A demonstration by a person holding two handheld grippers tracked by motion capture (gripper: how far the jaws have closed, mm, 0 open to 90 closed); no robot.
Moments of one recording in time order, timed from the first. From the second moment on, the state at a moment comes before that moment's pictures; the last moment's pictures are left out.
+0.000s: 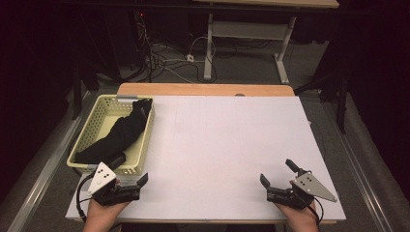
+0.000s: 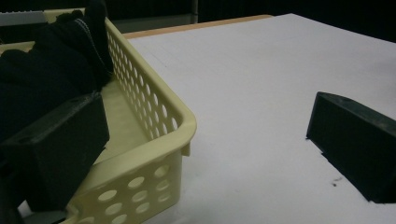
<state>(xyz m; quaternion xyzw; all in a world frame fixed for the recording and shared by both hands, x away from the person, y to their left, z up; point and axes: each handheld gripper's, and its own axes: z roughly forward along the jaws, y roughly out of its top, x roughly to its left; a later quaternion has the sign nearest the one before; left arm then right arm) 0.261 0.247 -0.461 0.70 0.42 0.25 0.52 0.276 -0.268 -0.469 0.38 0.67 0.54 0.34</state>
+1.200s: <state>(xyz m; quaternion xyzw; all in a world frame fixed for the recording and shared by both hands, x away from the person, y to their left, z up) 0.259 0.267 -0.443 0.71 0.42 0.25 0.51 0.268 -0.263 -0.468 0.37 0.69 0.53 0.34</state>
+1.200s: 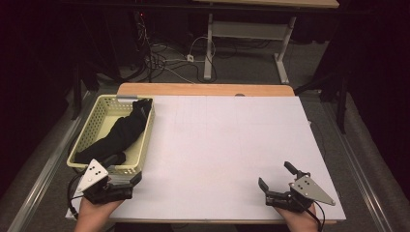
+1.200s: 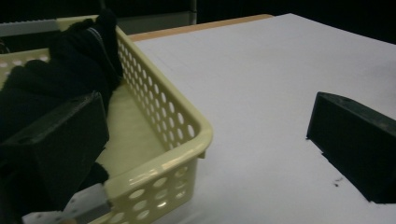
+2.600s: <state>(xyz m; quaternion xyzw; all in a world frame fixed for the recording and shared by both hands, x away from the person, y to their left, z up) 0.265 0.324 -0.434 0.67 0.46 0.26 0.52 0.263 -0.268 -0.472 0.37 0.69 0.53 0.33</state>
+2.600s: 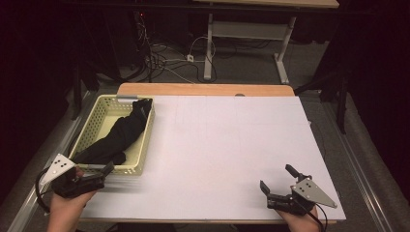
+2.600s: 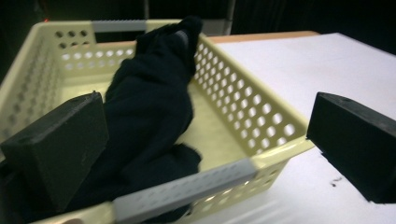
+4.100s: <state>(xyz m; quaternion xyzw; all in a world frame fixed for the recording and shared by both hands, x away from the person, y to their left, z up) 0.448 0.319 -0.393 0.72 0.54 0.18 0.39 0.258 -0.274 -0.473 0.38 0.68 0.53 0.33</state>
